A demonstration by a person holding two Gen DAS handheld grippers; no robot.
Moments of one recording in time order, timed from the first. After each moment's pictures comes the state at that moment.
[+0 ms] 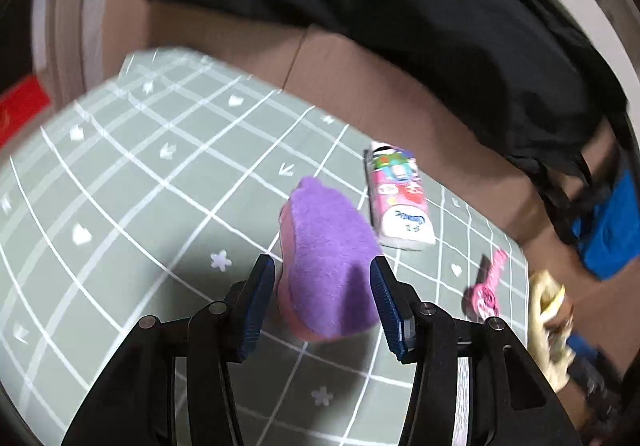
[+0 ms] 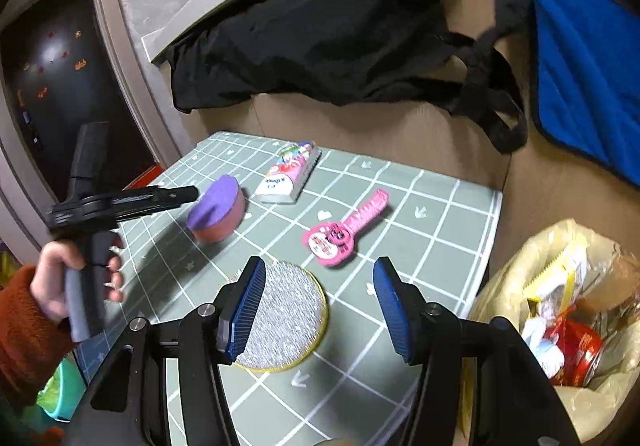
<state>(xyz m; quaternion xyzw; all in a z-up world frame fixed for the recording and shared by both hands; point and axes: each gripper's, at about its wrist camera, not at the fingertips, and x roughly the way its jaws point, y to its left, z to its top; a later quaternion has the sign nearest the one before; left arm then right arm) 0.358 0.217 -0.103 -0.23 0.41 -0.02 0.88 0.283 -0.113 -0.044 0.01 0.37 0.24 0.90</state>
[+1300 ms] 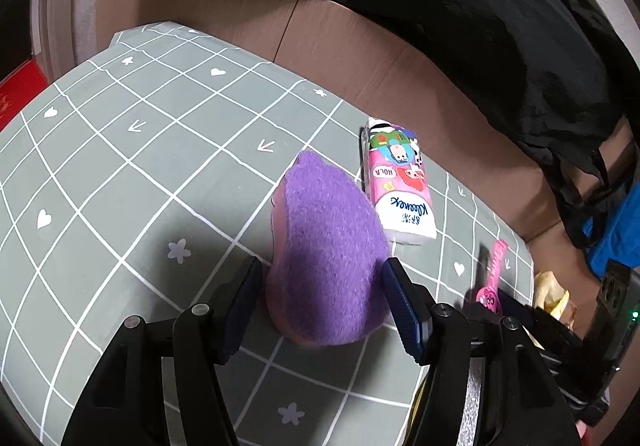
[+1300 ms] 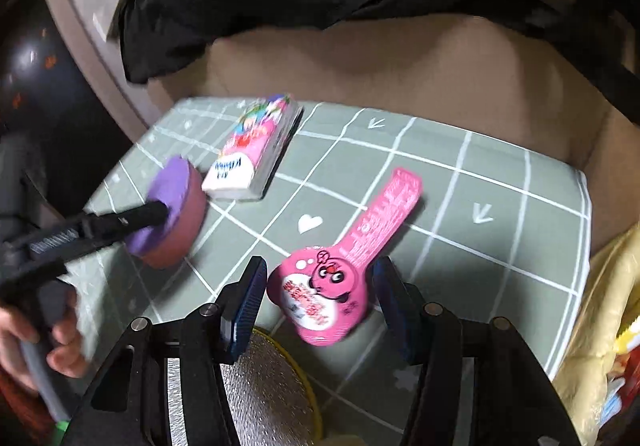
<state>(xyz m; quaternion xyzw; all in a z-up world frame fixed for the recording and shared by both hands) 0.377 0.197 -0.112 -0.22 0.44 -0.03 0.87 0.385 -0.041 -0.109 -0.01 0.45 0.23 0.86</state>
